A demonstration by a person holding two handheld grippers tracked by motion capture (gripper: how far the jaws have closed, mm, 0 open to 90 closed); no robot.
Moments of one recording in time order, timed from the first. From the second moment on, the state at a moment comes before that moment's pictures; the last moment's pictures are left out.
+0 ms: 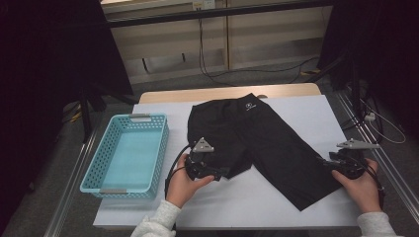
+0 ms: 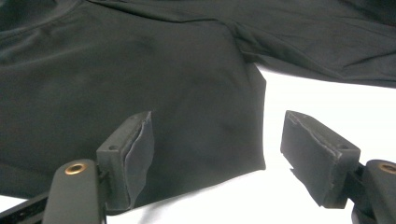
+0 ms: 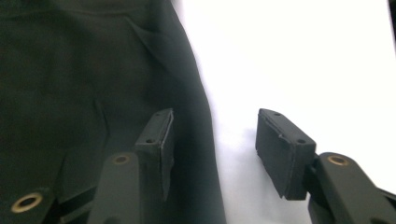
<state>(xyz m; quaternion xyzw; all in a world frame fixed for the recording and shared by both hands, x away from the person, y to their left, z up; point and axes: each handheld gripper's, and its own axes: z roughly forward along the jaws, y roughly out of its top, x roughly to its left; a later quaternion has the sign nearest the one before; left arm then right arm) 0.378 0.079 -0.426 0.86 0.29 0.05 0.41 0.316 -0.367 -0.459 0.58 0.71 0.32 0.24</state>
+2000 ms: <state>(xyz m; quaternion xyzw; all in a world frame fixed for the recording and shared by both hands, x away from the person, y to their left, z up) 0.383 0.088 -0.419 0.86 0.30 0.05 0.42 0.405 -0.328 -0.453 0.56 0.74 0.31 0.19</state>
